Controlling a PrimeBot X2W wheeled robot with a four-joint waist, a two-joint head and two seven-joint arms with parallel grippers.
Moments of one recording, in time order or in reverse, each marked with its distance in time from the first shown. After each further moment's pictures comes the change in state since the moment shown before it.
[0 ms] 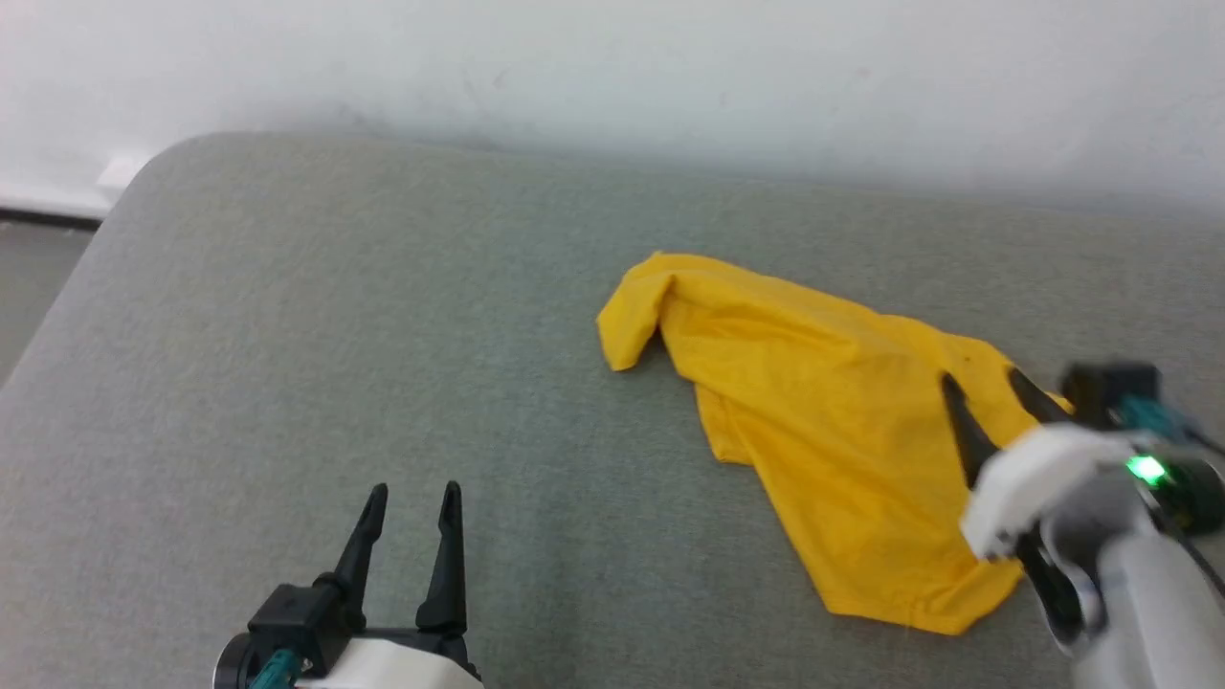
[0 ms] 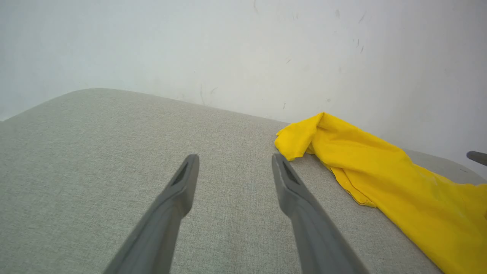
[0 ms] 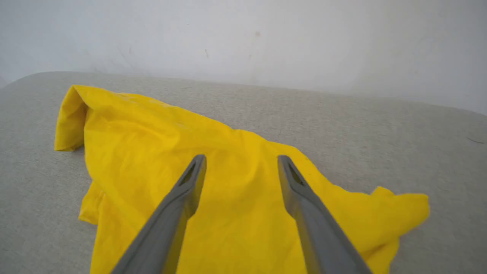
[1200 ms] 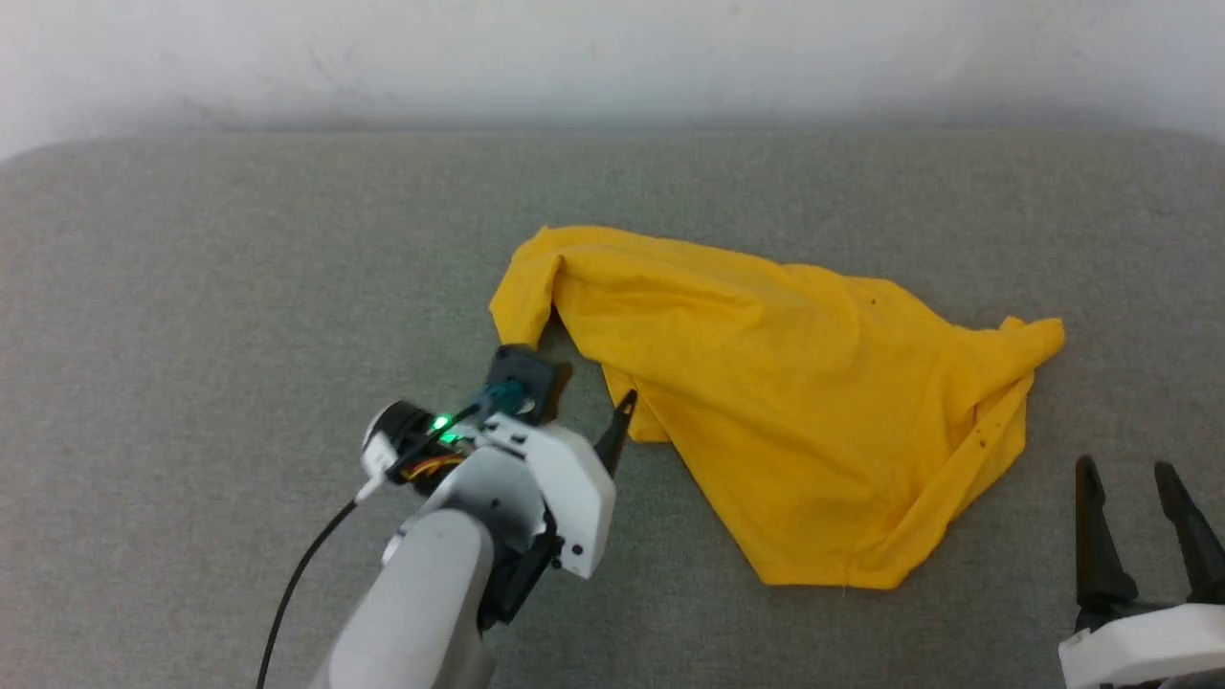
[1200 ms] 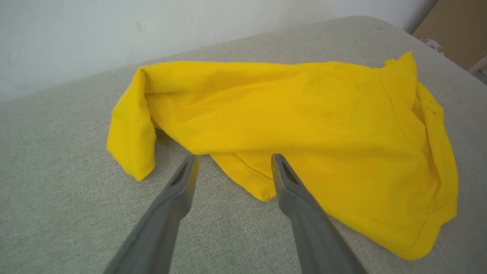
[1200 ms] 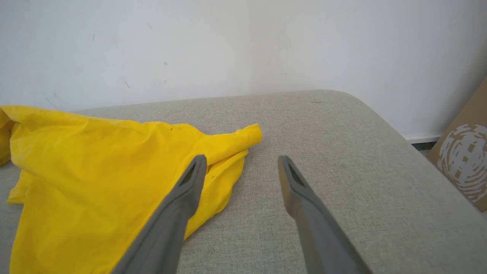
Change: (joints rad) left arm -0.428 0.004 -0.230 0.158 0.086 -0.093 0.538; right arm 0.457 0.073 -0.215 -0.458 -0.041 0.000 -0.237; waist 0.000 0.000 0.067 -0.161
